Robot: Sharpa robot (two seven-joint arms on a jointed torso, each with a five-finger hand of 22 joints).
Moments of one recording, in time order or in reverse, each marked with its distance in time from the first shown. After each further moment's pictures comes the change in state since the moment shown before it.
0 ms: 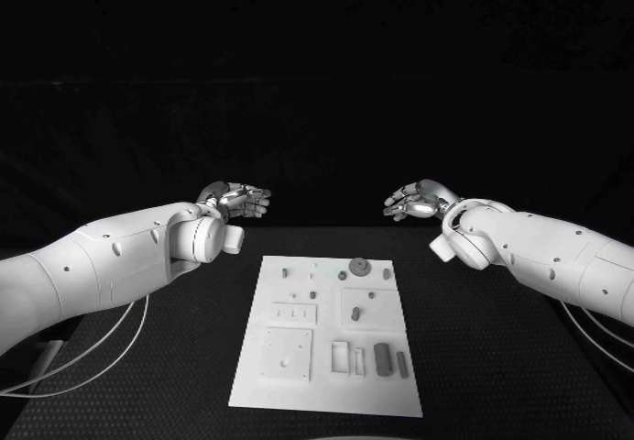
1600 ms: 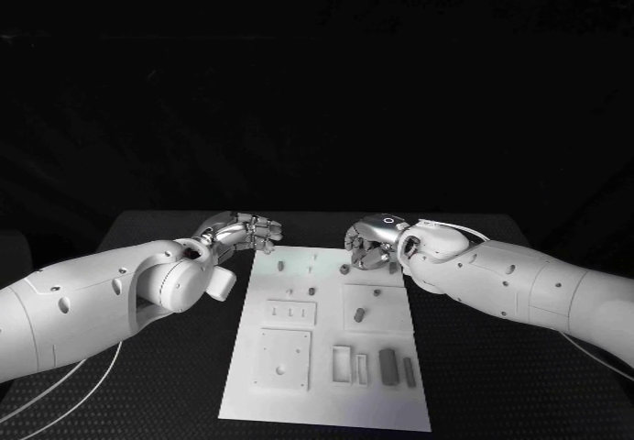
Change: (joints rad) left arm 0.000 -0.120 0.001 0.262 -0.095 0.165 0.052; left_hand -0.107 -0.025 0.045 -0.077 -0.015 -0.066 0.021 -0.100 -0.028 -0.084 0.034 -0.140 -0.020 -0.002 0.002 -0.018 0.000 -0.002 -0.012 -0.017 0.020 0.000; right arm -0.026 0.056 0.001 0.071 -0.846 -0.047 0.002; right_hand 0.101 -0.105 -0.021 -0.028 -0.063 0.149 -0.033 -0.018 -0.030 0.190 -0.066 -0.055 0.005 0.410 -0.165 0.142 0.259 0.038 0.480 -0.127 0.167 -0.019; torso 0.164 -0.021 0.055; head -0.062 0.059
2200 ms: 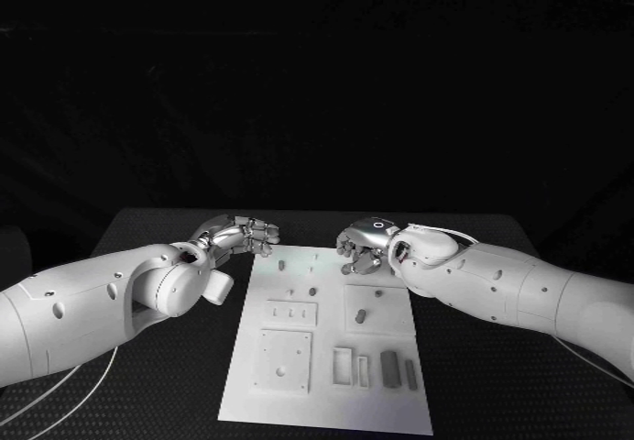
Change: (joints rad) left arm 0.000 -0.007 0.001 0.010 0.001 0.001 0.000; left_hand -0.008 0.000 -0.003 0.003 0.000 0.000 0.000 0.000 0.000 0.000 0.000 0.000 0.000 0.000 0.000 0.000 0.000 0.000 0.000 0.000 0.000 0.000; right arm -0.007 0.030 0.000 -0.022 -0.055 -0.009 -0.002; right_hand 0.004 -0.004 0.006 0.000 -0.012 0.007 -0.007 0.000 -0.001 0.003 -0.004 -0.004 0.002 0.016 -0.002 0.018 0.032 0.004 0.016 -0.012 0.022 0.016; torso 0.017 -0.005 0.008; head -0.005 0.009
